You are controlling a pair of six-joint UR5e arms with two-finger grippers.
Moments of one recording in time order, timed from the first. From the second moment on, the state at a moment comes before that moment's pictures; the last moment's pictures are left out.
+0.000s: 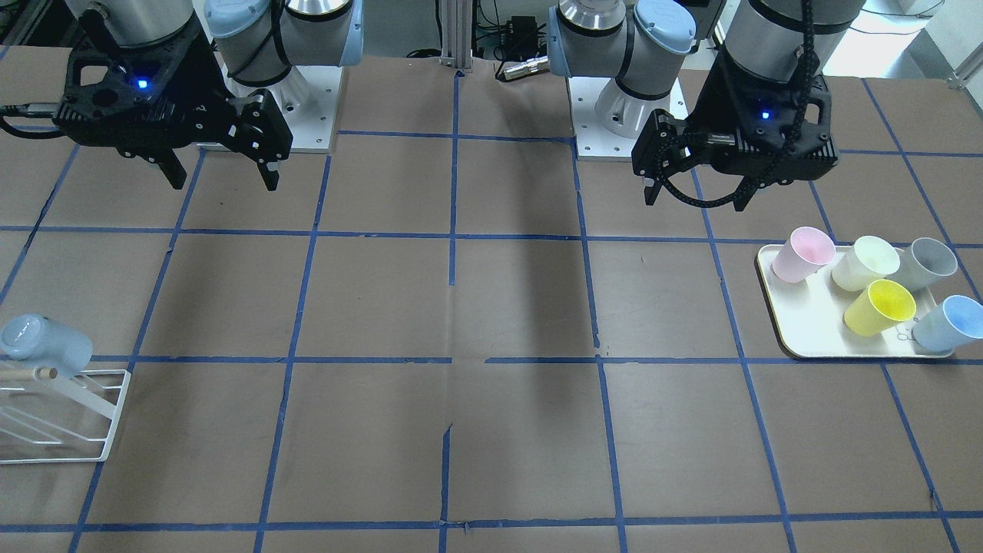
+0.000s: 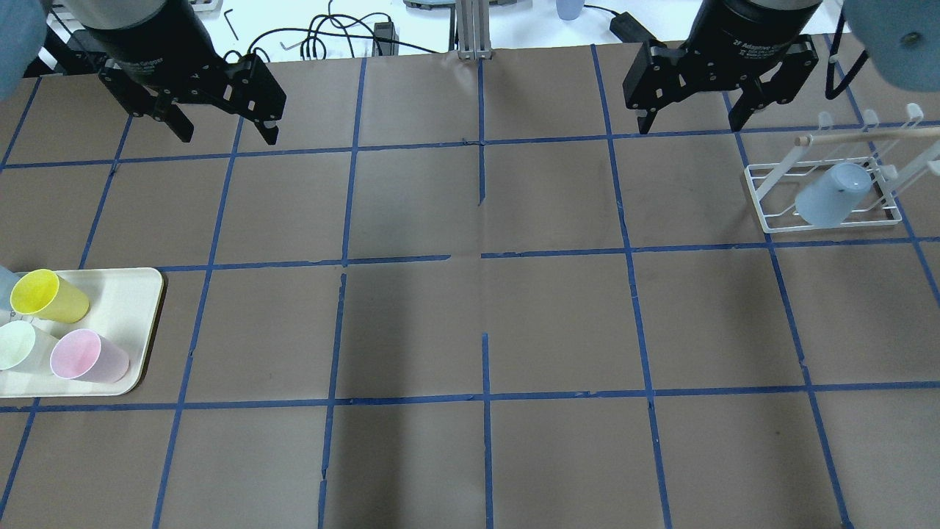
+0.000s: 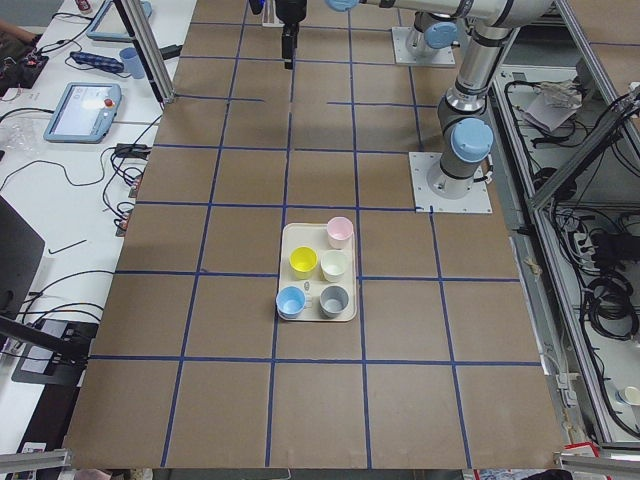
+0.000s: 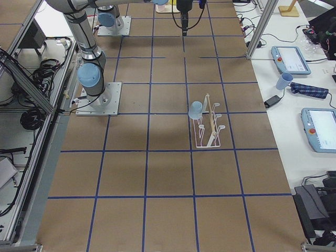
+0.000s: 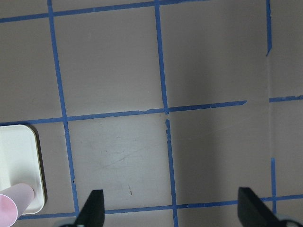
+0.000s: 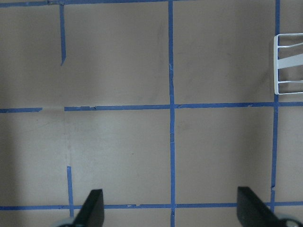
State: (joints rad) left arm -1.56 -1.62 -1.42 -1.63 1.59 0.09; right arm 1.60 -1.55 1.46 -1.54 -1.56 0.05
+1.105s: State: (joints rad) left arm -1.56 -1.62 -1.42 -1.63 1.59 0.09; right arm 1.56 -1.55 1.45 -1.55 -1.56 0.02
